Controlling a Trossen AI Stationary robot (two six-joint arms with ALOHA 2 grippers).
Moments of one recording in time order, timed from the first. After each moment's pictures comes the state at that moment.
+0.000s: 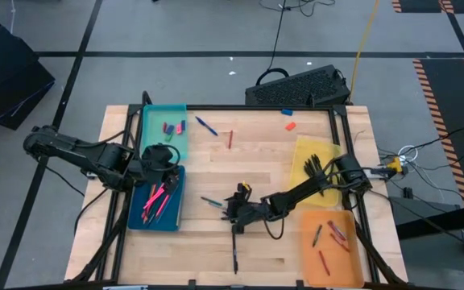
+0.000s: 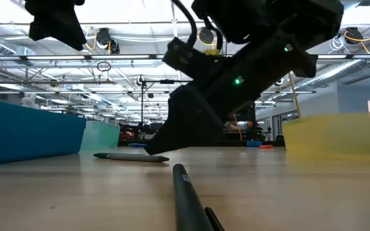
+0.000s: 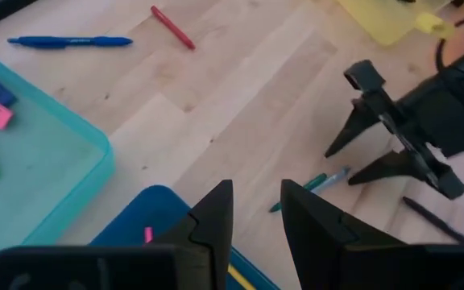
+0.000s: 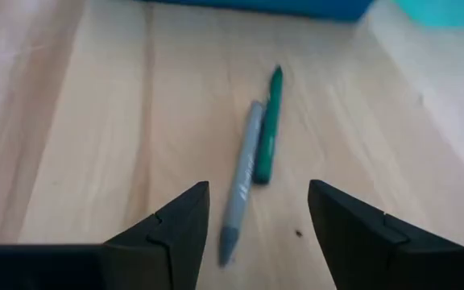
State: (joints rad) left arm -0.28 1.00 0.95 -0.92 -0.42 -0.89; right arm 0.32 2.09 1.08 0.32 0.46 0.17
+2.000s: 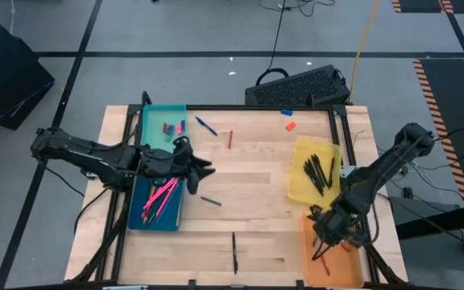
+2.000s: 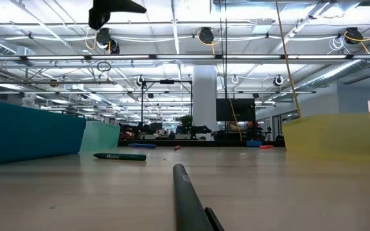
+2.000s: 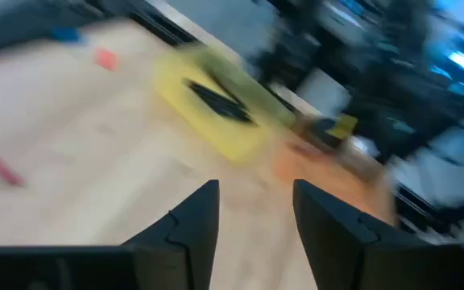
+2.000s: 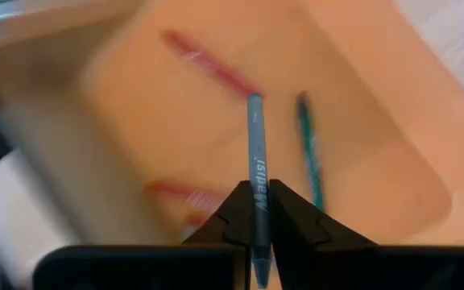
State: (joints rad) left arm -0.21 1.14 0.95 -0.22 -0.33 -0.67; right arm 0.75 1.26 0.80 -0.88 -0.33 -0.08
